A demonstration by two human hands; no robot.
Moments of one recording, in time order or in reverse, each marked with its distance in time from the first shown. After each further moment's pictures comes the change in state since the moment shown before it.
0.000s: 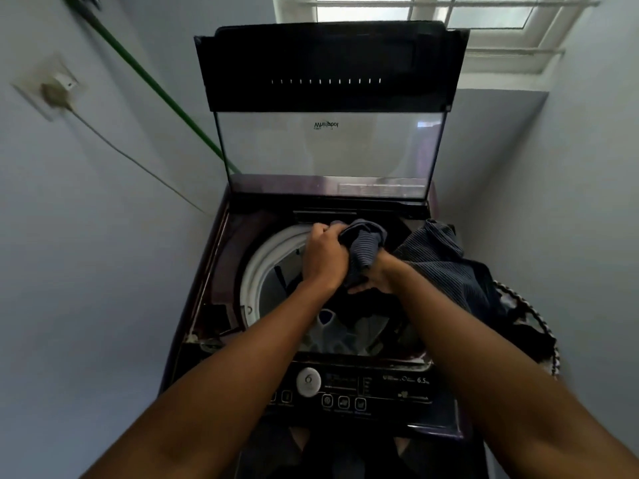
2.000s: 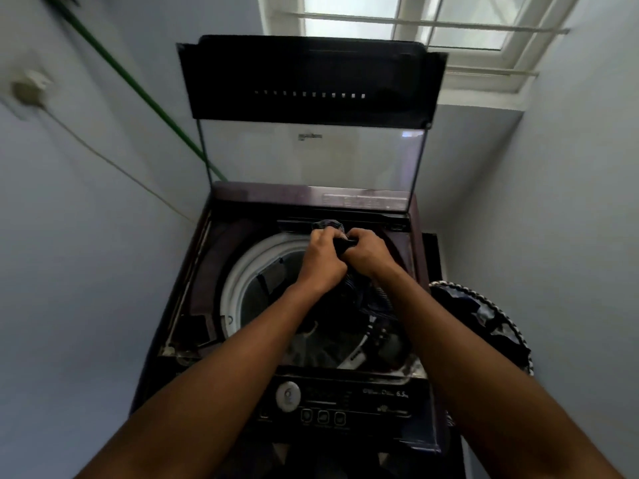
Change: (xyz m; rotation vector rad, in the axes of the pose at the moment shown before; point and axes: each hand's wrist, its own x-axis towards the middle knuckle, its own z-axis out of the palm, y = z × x) left_hand 0.007 0.025 0.003 -0.130 -0.223 0.008; right_hand 0.002 -0.031 -0.025 -0.555 0.394 -0.293
